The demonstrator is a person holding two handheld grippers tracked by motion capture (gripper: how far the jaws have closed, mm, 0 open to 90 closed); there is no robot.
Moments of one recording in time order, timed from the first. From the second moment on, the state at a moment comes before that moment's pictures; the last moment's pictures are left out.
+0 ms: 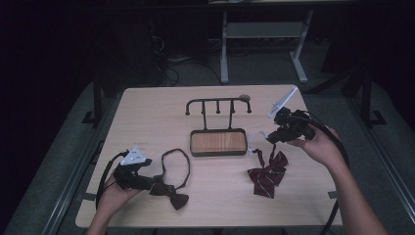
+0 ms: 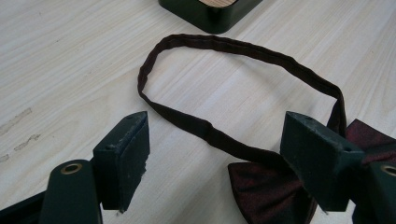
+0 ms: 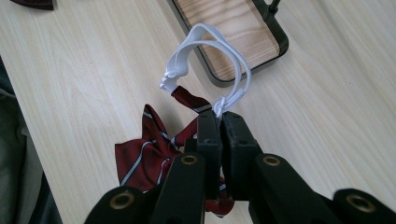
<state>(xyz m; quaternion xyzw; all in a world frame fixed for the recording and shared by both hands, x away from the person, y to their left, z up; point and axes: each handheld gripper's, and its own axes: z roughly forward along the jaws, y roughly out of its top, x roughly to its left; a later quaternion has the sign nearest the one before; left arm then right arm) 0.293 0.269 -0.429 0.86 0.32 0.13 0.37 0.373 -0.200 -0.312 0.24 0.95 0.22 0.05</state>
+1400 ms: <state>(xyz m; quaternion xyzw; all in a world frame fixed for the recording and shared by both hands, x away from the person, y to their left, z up) 0.293 0.269 -0.429 0.86 0.32 0.13 0.37 0.392 -0.178 -0.267 0.22 0.95 0.23 0.06</state>
